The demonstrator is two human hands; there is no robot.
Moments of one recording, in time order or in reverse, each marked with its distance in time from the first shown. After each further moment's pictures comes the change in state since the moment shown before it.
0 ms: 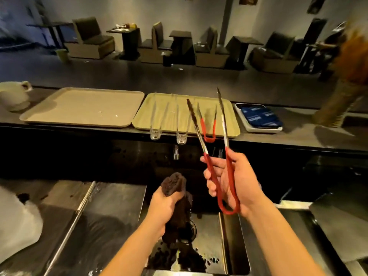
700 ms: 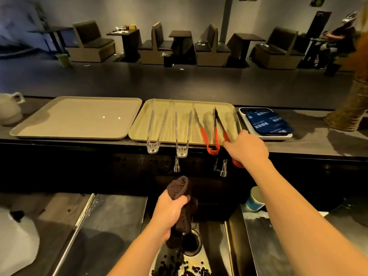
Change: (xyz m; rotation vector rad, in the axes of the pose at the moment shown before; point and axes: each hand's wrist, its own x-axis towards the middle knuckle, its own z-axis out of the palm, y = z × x) left_hand 0.043 0.013 0.017 0.146 -0.060 0.018; right_hand 0.109 -0.086 -0.037 -1.568 0.801 0.009
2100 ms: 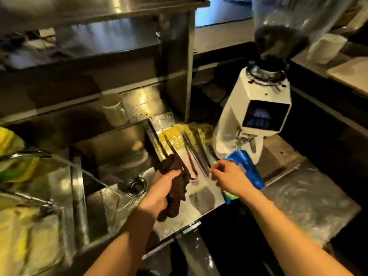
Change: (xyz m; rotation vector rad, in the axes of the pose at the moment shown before) left_hand -0.361 -0.160 -0.466 -0.753 1.038 0.014; right_hand -0.520 -0.332 0.284 0.255 -0.999 -1.019
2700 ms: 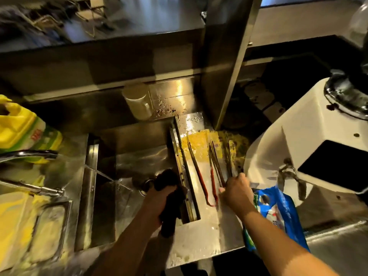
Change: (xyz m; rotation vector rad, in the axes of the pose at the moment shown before) left_hand 0.072 0.008 -0.042 -0.092 0.171 -0.161; right_hand 0.150 0.047 0.066 -0.672 -0.013 -0.051
